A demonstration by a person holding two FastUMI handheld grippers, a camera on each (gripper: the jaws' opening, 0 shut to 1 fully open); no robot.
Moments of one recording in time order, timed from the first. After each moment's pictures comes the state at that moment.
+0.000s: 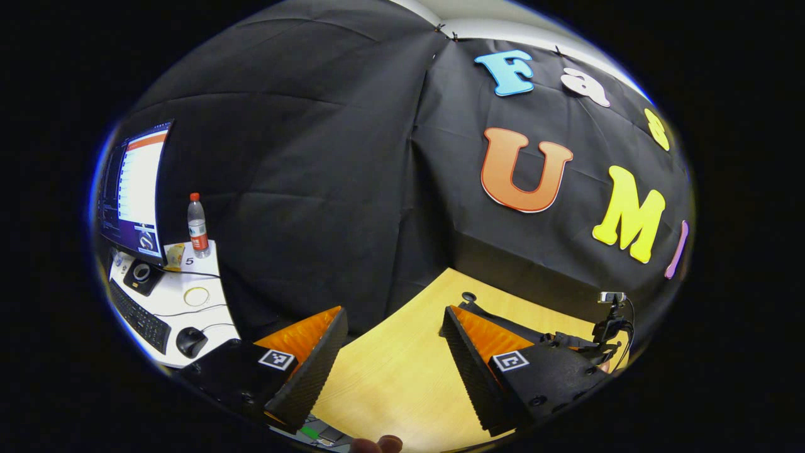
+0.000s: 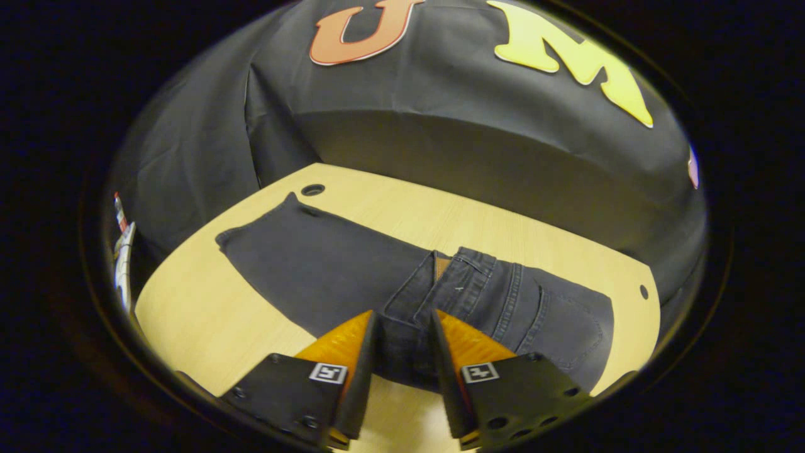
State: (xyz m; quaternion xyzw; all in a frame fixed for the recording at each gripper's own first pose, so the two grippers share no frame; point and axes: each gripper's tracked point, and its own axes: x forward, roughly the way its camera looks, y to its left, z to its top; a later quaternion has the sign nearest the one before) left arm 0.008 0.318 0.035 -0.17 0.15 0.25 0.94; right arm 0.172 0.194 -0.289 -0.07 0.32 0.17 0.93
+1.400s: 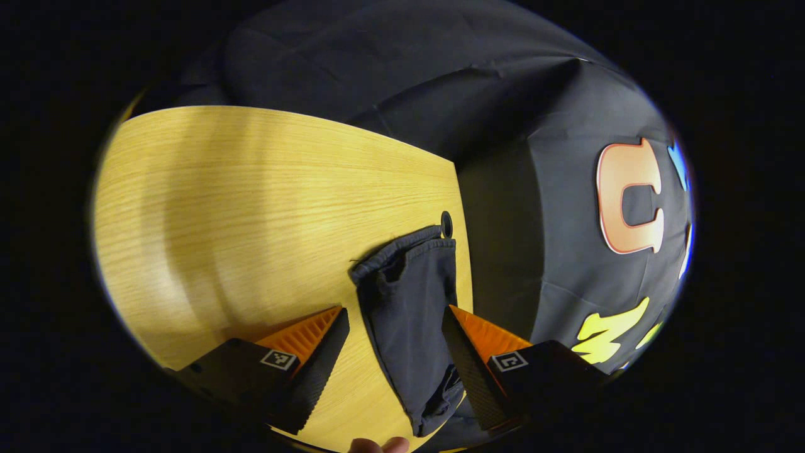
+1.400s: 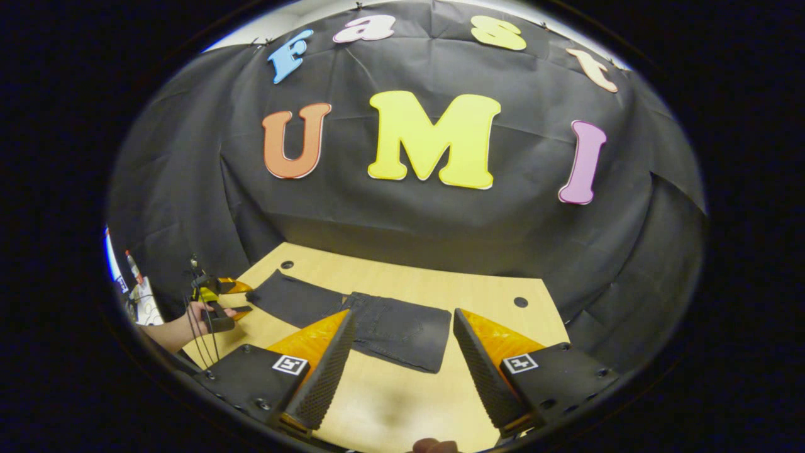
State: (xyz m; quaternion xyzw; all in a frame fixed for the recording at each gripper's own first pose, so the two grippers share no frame) left arm 0.265 0.224 -0.190 -0.64 0.26 0.12 0.71; right arm 0.017 -0.013 -0.045 -0.02 0.22 0.07 0.97
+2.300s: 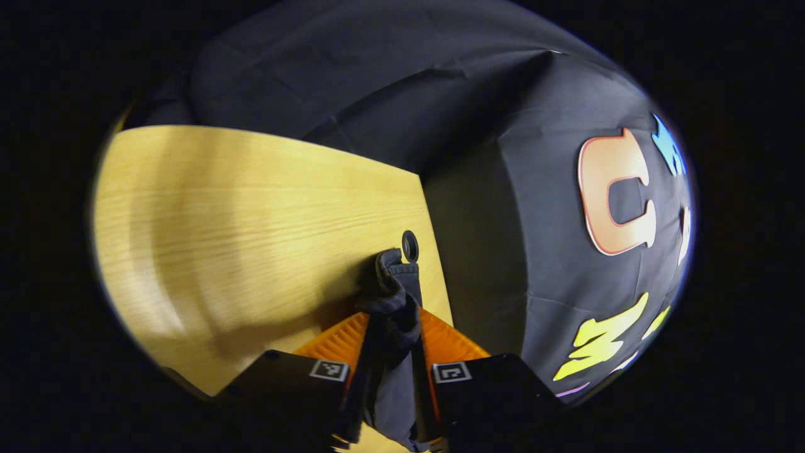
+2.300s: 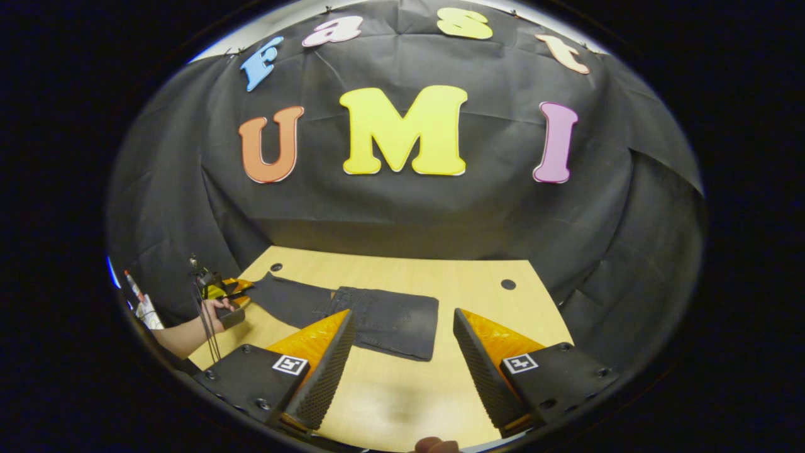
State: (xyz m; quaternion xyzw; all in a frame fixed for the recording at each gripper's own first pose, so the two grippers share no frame) left arm 0.327 0.226 -0.175 -0.60 0.20 0.11 0.77; right arm -0.011 -0.048 -0.055 0.02 0.23 0.03 0.97
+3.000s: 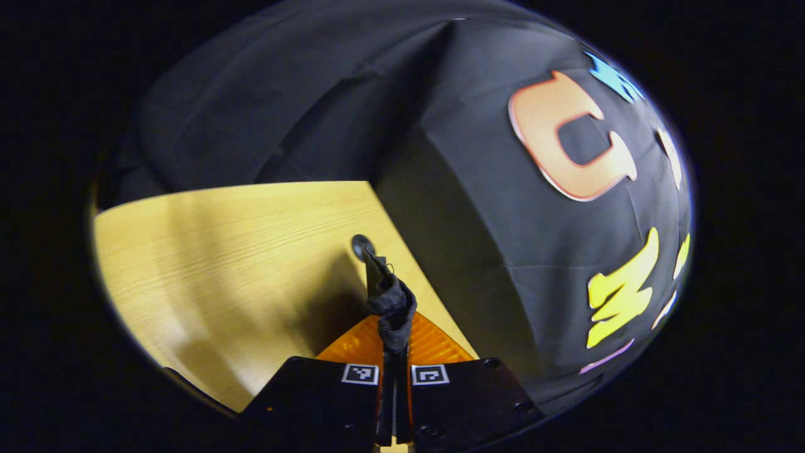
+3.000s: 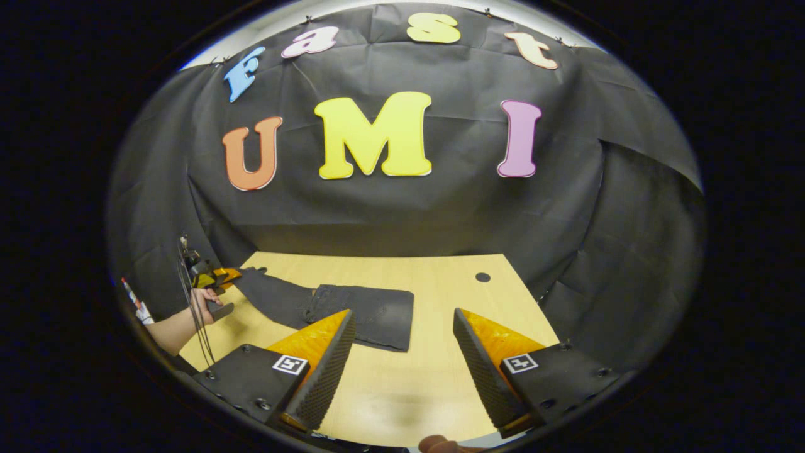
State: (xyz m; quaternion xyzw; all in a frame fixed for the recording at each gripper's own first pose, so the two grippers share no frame) left arm 0.337 0.185 -0.092 -0.47 0.19 0.07 0.86; right arm -0.046 -0.096 -0.052 0.04 0.22 -0.01 0.98
